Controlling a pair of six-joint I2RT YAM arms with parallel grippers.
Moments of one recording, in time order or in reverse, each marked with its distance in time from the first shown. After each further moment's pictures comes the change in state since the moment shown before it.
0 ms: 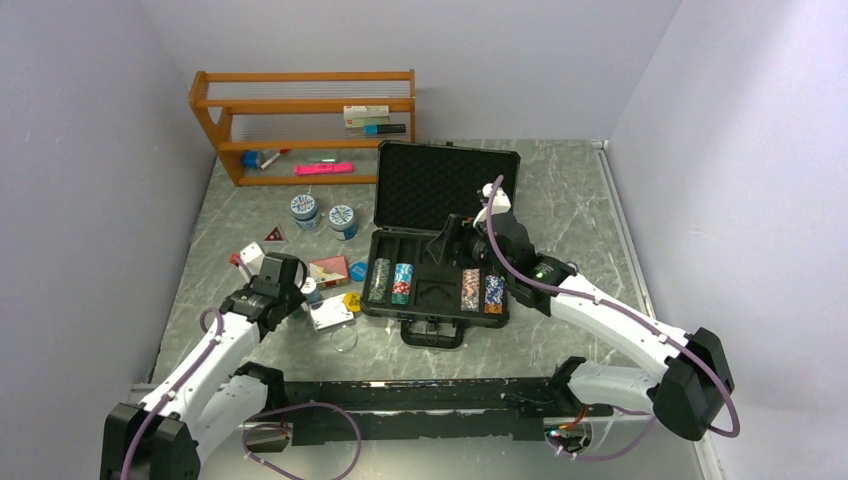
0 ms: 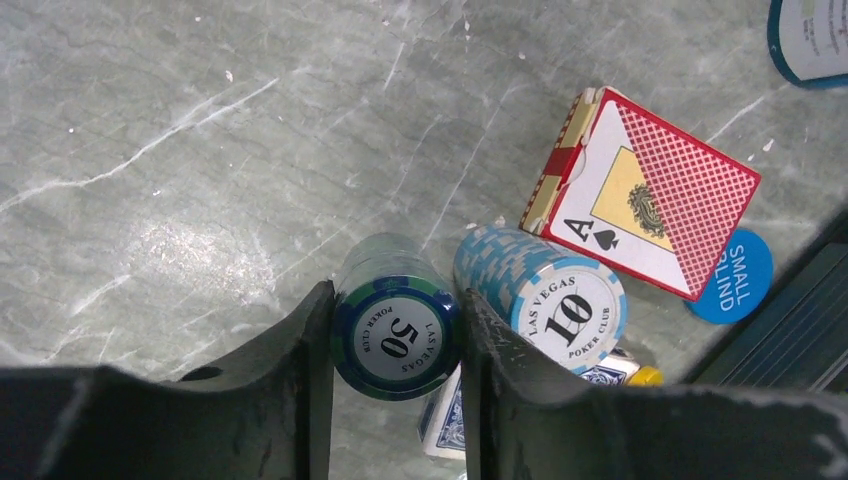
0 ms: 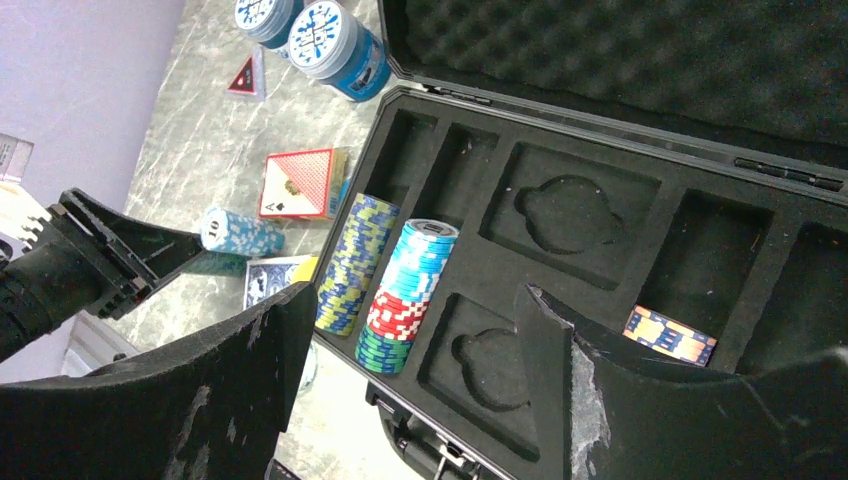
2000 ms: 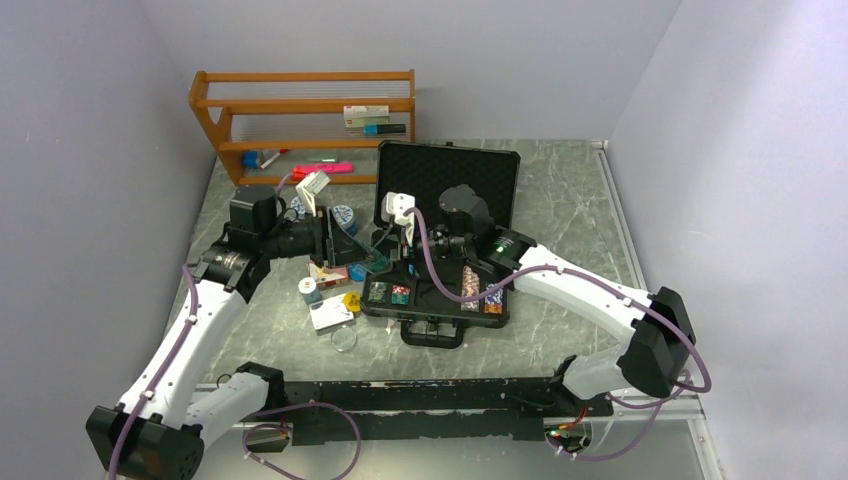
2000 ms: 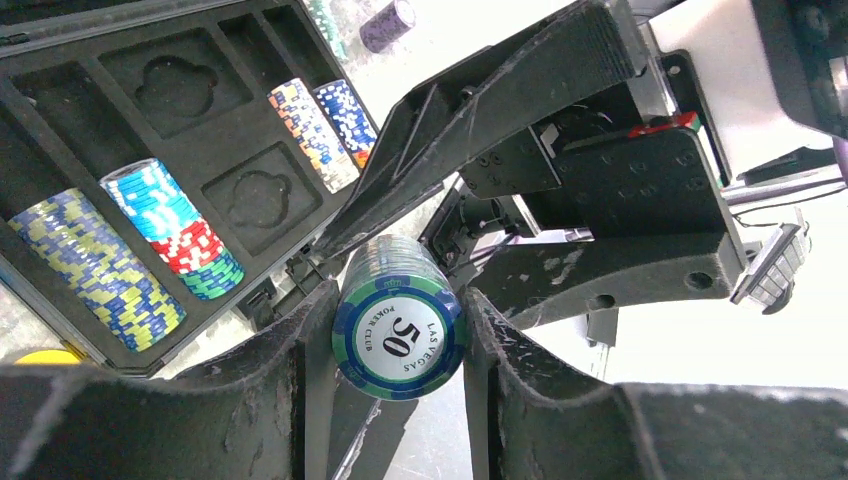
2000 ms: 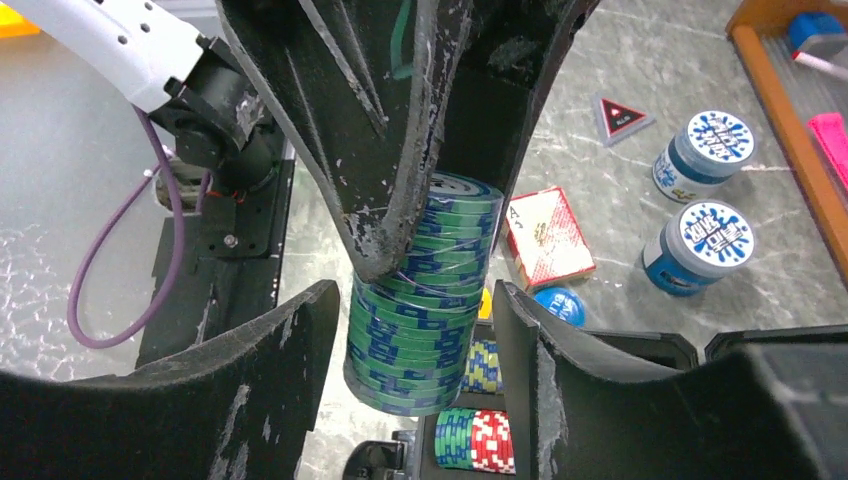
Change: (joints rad) left arm 0.002 0.095 0.494 0.154 1.342 0.385; right arm 0.133 0.253 0.320 0.080 -0.777 -0.803
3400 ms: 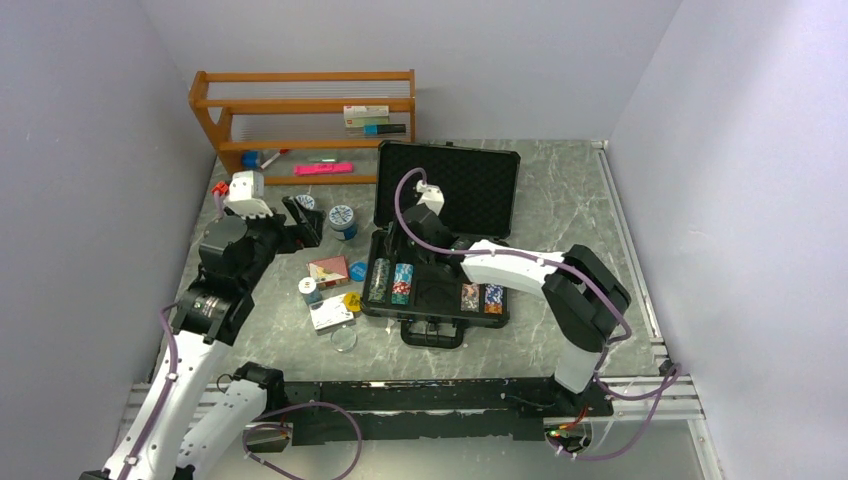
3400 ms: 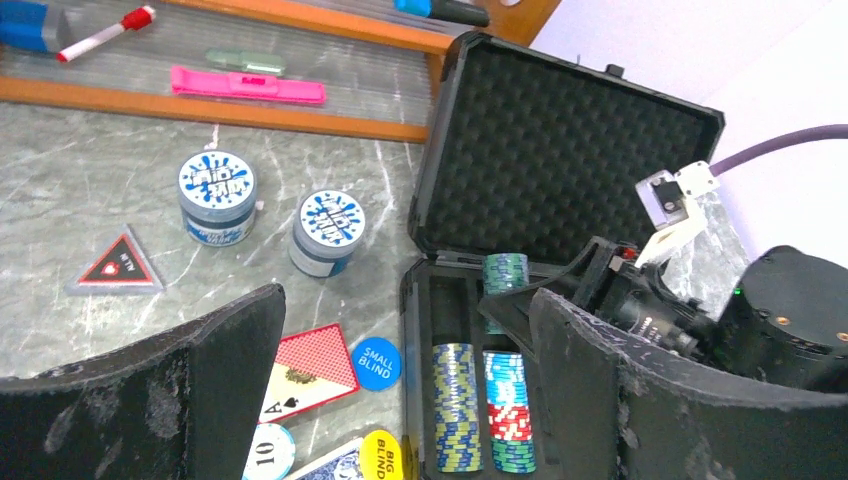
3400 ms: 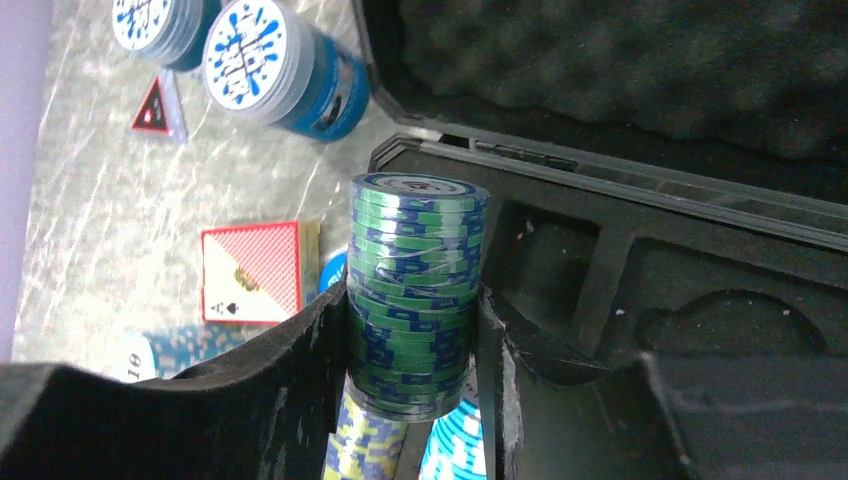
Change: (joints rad) left arm 0.001 -0.259 -0.117 0.100 -0.961 0.095; right arm -0.003 0.352 -0.019 0.070 0.927 0.898
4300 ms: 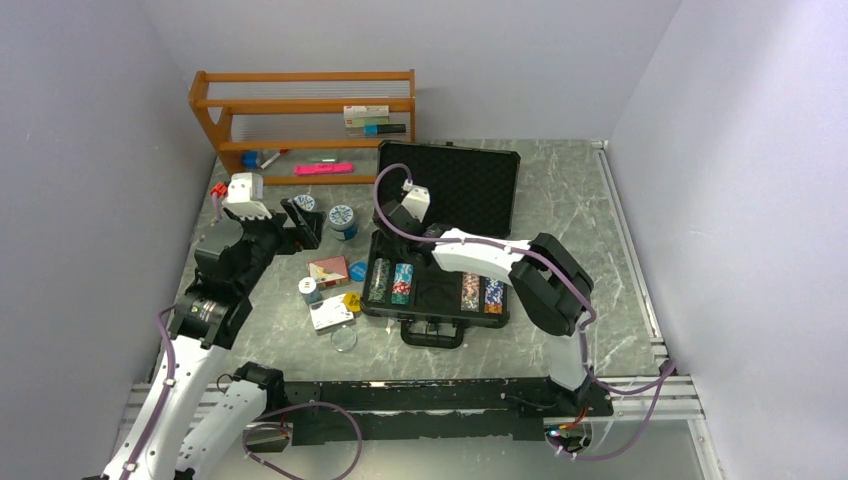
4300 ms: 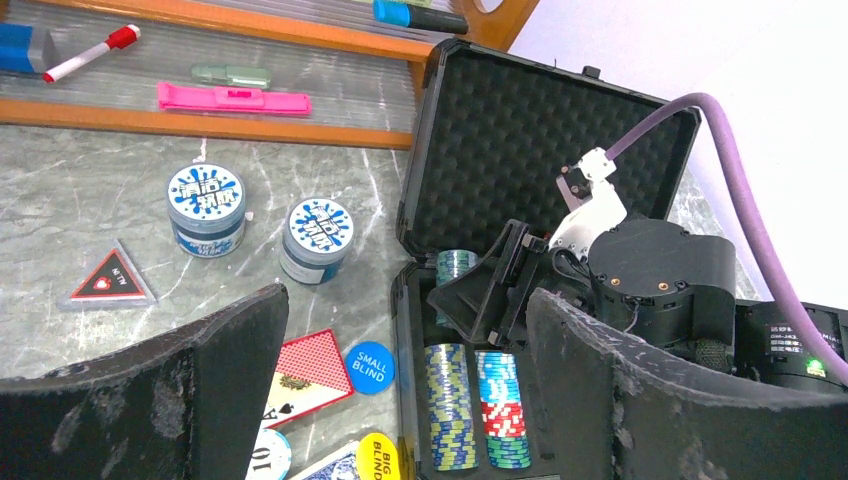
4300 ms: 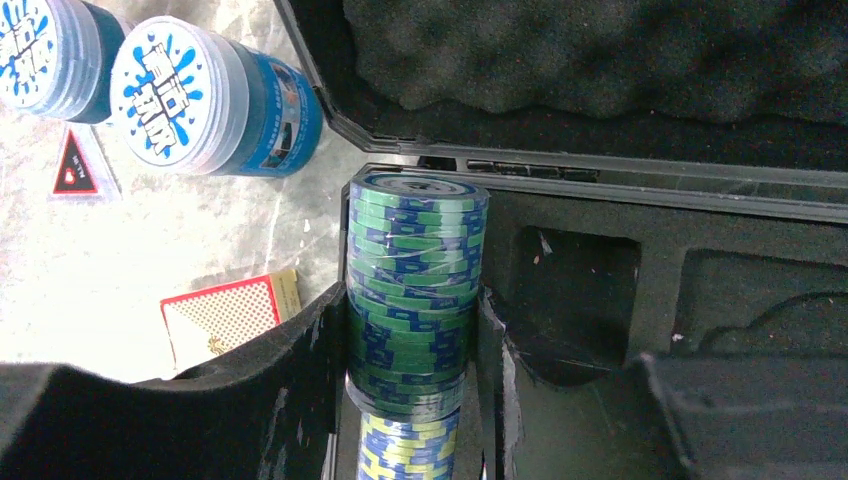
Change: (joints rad) left arm 0.000 -0.028 0.000 0.014 0.044 0.018; right arm 0.034 0.217 0.253 -0.208 0.151 0.180
